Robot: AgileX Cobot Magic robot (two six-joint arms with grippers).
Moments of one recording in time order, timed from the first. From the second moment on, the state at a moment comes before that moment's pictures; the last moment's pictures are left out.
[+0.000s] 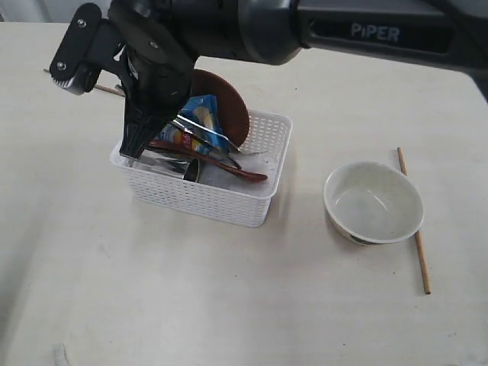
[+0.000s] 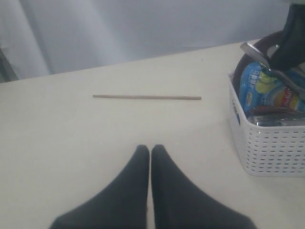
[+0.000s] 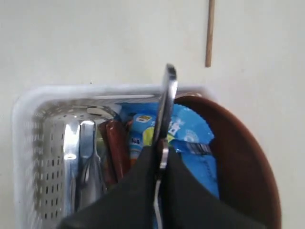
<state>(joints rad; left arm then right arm) -0.18 0.00 0.00 0.04 0.34 0.06 0.97 2.02 -1.65 -0.35 0.78 -0.18</state>
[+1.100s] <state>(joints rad) -0.18 0.00 0.00 0.04 0.34 0.06 1.05 1.70 -1.59 0.07 1.14 -0.14</state>
